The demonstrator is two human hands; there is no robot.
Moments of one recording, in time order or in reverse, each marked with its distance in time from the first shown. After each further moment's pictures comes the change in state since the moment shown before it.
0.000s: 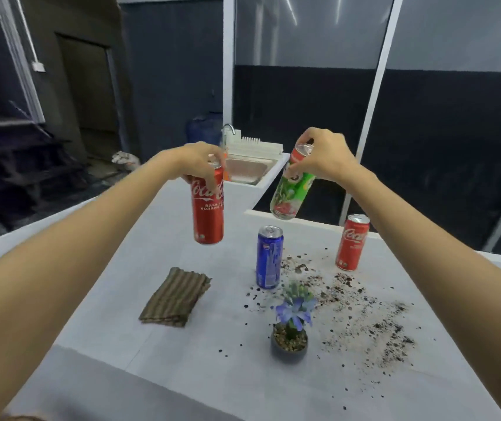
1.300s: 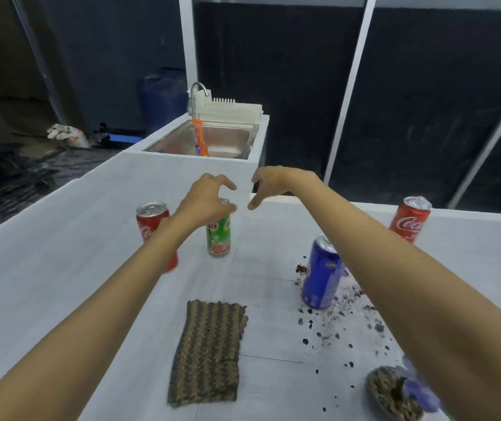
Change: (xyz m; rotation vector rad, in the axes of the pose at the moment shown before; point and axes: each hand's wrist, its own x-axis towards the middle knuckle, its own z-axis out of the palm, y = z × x) left_hand 0.120 -0.126 0.066 -0.043 0.070 0.123; right_hand 0.146 -0.012 0.206 -0.349 -0.593 0.173
